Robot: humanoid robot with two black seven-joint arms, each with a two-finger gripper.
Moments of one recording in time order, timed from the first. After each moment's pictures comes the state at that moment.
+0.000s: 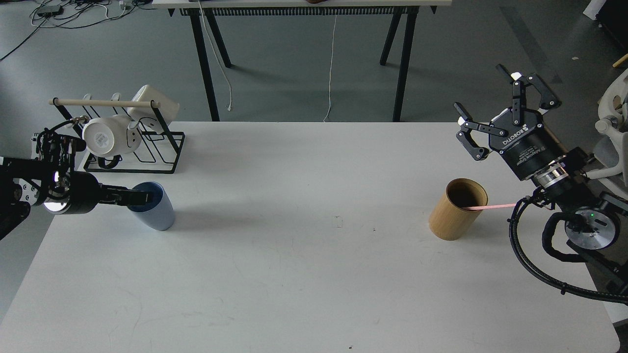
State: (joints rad) left arm -0.78 0.73 -0.38 -0.73 1.81 -0.49 -0.49; right arm 0.55 -0.66 0.60 1.17 0.06 0.49 0.49
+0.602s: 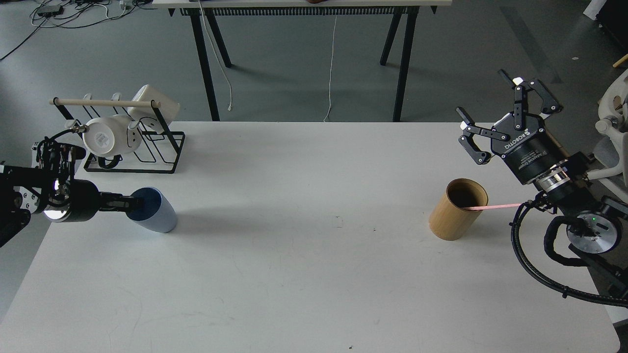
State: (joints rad) left arm -0.77 0.73 -0.38 -0.73 1.78 -0.49 -0.49; right arm 0.53 -0.66 0.61 1.16 0.06 0.49 0.49
